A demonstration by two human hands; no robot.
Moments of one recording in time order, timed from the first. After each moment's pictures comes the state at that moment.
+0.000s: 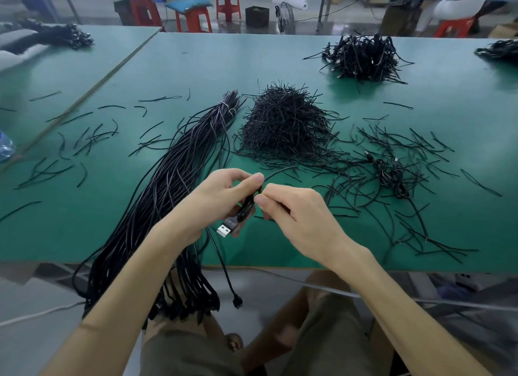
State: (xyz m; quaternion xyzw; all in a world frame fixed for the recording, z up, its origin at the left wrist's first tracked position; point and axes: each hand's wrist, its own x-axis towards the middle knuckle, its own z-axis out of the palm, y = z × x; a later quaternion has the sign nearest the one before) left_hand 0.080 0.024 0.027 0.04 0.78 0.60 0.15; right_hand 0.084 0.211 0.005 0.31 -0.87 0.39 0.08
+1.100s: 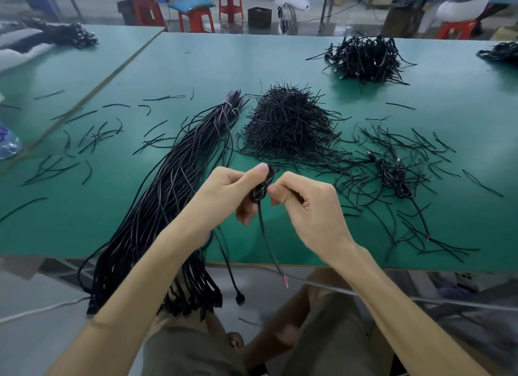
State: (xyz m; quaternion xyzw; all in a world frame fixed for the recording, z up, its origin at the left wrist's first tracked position) left_hand 0.087 0.028 0.025 0.05 0.77 0.64 0.06; right_hand 0.085 0.208 0.007 0.24 -0.83 0.48 0.16
